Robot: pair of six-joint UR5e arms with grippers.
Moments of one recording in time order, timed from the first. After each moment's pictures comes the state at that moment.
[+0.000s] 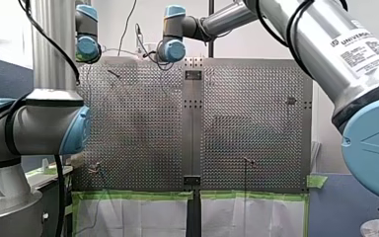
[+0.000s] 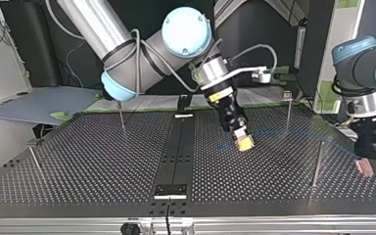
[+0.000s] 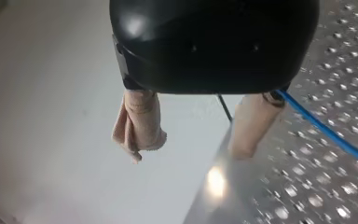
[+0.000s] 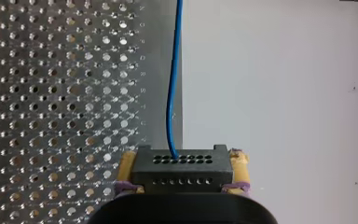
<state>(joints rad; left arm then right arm) 0.24 -1.49 -1.69 -2.94 -1.66 -2.13 2.55 -0.95 0.86 -0.13 1.67 1.48</state>
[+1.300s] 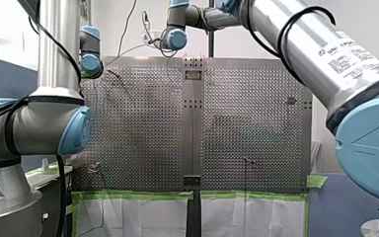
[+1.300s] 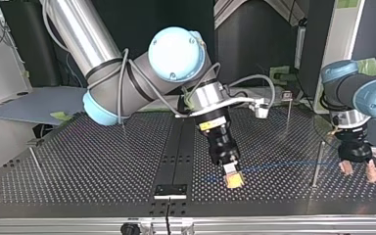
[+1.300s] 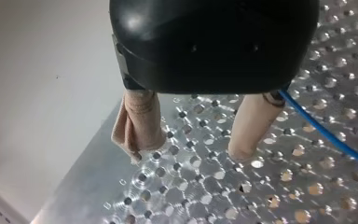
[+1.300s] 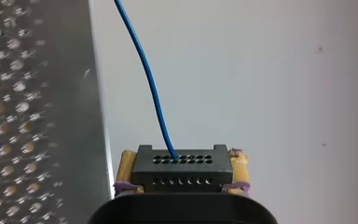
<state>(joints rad) 0.24 -1.66 -1.66 -2.88 -1.68 -2.15 2.50 -0.87 0.59 -0.02 1.72 1.50</state>
